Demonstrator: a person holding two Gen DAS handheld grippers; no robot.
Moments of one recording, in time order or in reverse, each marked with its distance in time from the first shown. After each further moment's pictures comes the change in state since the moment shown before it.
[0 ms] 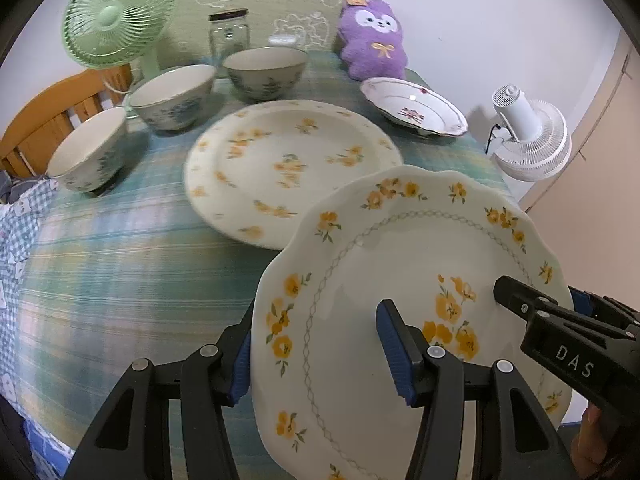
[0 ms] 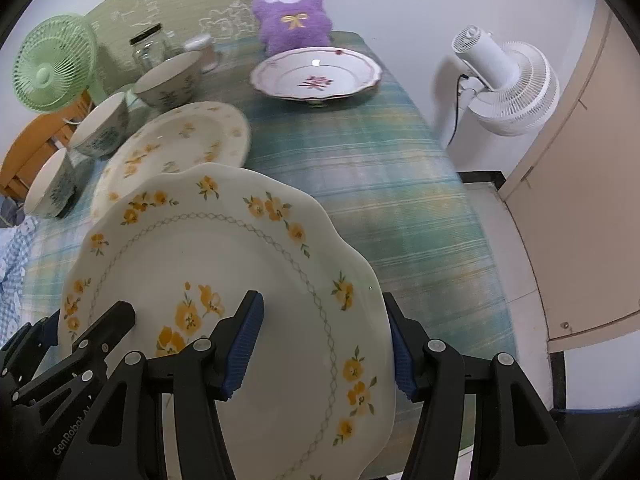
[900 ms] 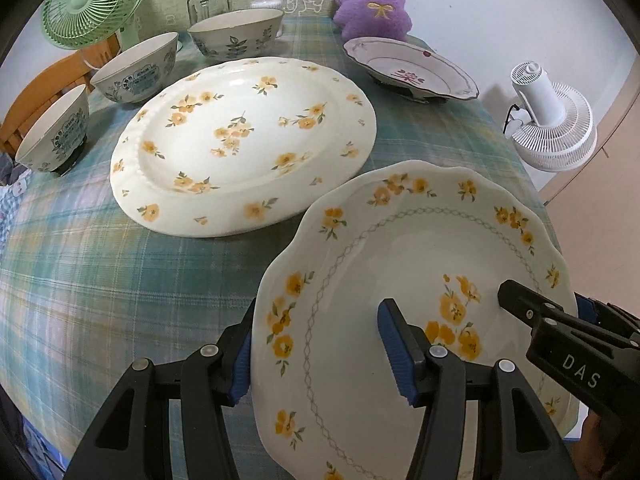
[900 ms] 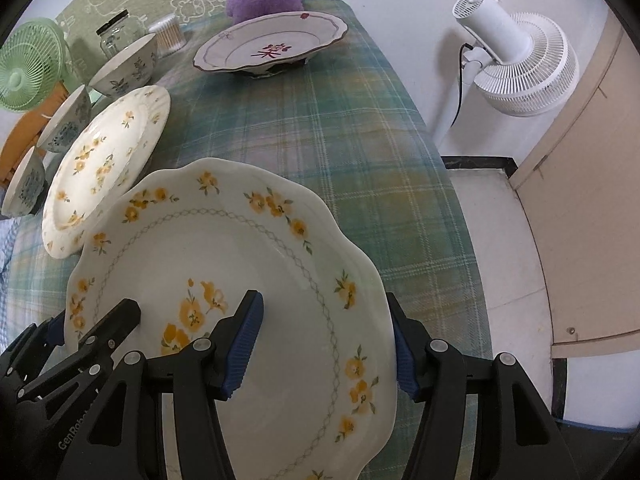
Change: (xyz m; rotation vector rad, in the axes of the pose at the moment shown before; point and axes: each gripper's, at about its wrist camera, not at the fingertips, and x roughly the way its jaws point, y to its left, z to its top) left arm 0.052 -0.047 0.007 -0.055 0.079 0.053; right arm 0.059 -0.057 0.016 -0.020 0.079 0.046
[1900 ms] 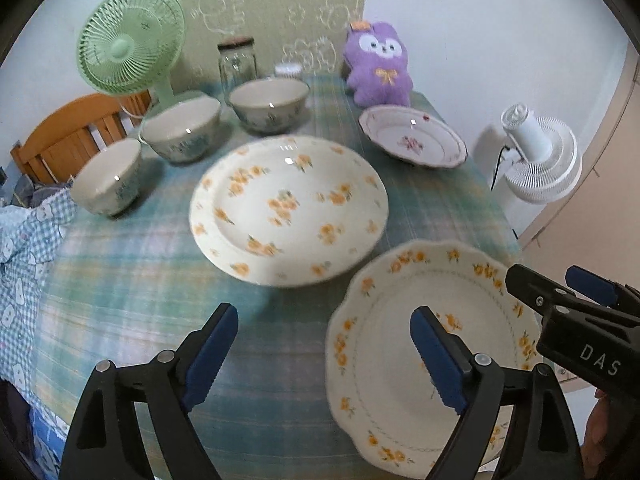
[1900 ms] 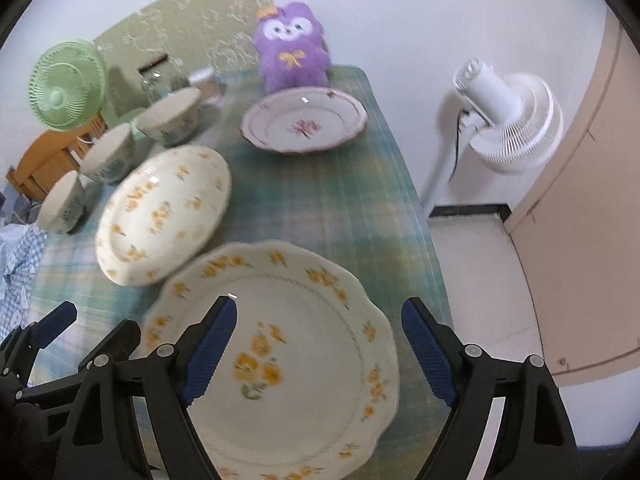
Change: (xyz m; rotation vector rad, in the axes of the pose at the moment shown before) left arm -0.084 0.030 0.012 0.015 -0.148 0.026; right arm -0.088 0.032 0.015 -0.049 -0.170 0.008
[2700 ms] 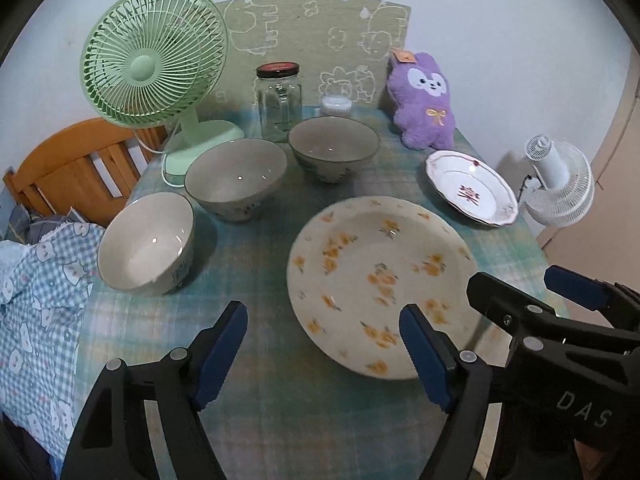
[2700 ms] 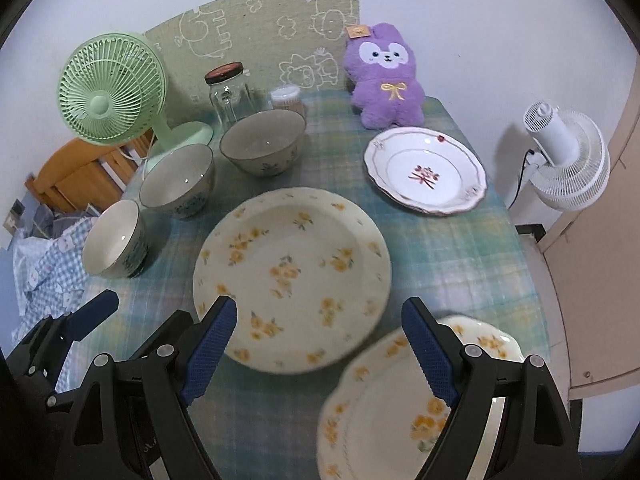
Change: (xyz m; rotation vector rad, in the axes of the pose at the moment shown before) left arm 0.021 0.110 0.074 0.048 -0.036 -0.020; right arm 0.018 0.149 0.060 -0.012 -0.027 0.064
